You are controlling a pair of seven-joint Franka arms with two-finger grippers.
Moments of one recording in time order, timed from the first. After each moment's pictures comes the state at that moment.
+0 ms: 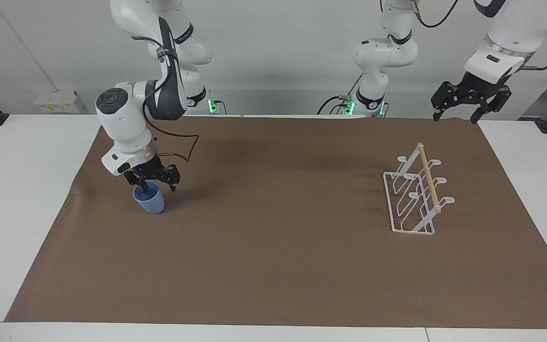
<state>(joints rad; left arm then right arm) -0.01 -0.04 -0.06 -1.52 -0.01 1.48 0.07 -0.14 0.10 0.15 -2.09 0.00 2.25 0.00</state>
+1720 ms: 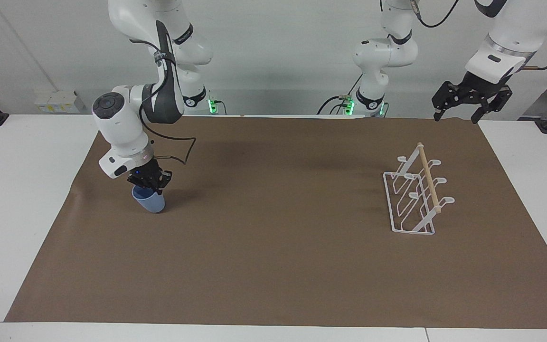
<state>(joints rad) -0.01 -0.04 -0.06 -1.52 -0.01 1.48 0.07 -0.15 0.11 0.14 -2.07 0.00 2.22 0.00</state>
